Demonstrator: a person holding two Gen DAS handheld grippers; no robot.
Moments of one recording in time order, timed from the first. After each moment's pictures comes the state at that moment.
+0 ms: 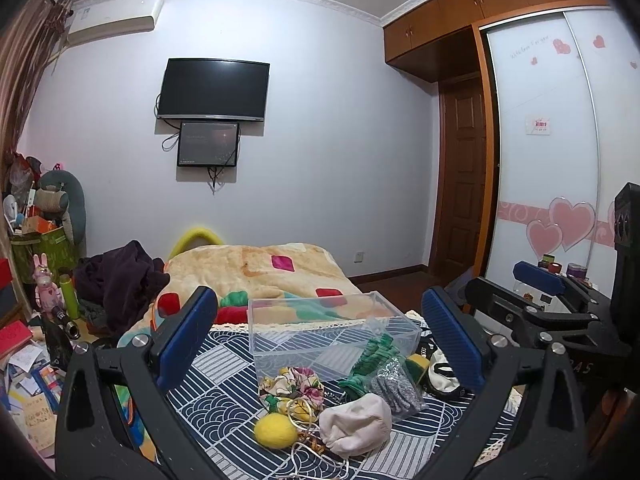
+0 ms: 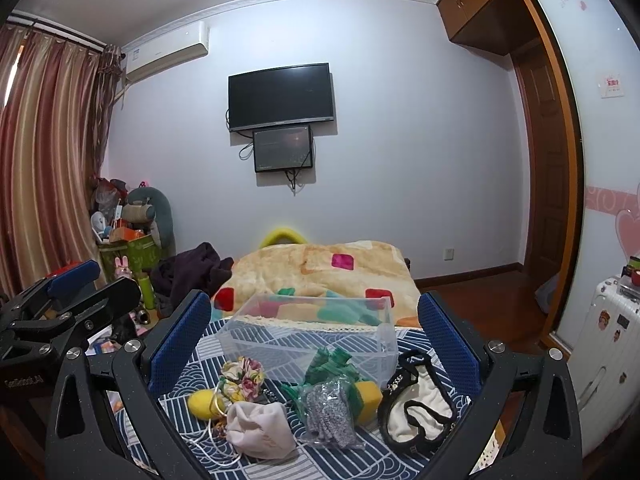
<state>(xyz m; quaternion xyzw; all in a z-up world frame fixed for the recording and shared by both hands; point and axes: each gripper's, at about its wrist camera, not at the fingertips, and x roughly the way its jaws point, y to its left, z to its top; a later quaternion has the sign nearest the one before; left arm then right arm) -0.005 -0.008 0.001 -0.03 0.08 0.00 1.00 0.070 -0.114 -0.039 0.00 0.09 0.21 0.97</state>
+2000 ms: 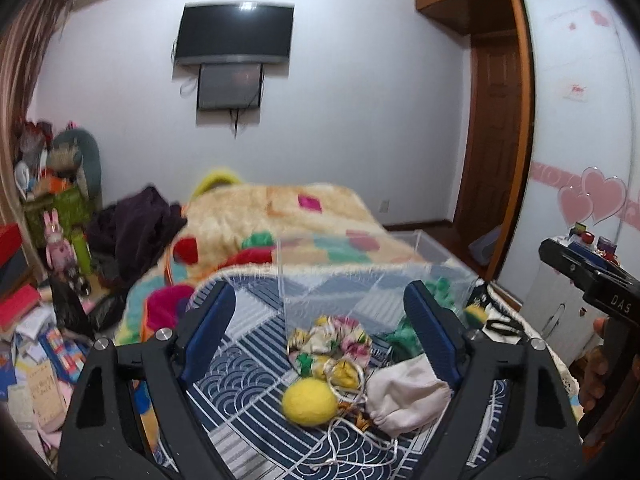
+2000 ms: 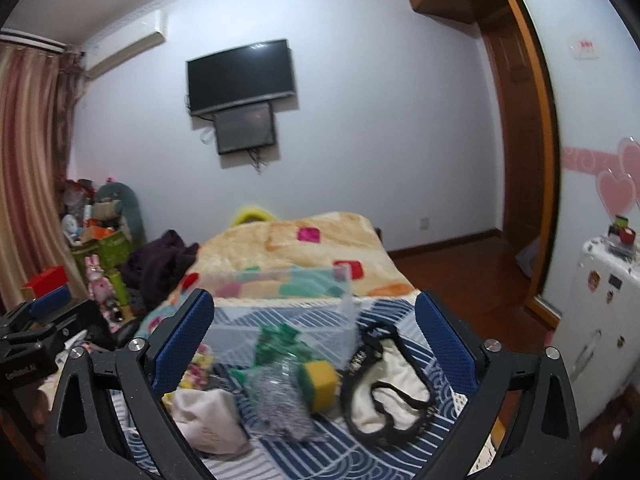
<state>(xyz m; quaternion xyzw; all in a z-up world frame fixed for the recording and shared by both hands) 0.055 0.026 -0.062 -0.05 0.19 0.04 0.98 0.110 -0.144 -0.076 0.03 0.14 0.16 0.98</state>
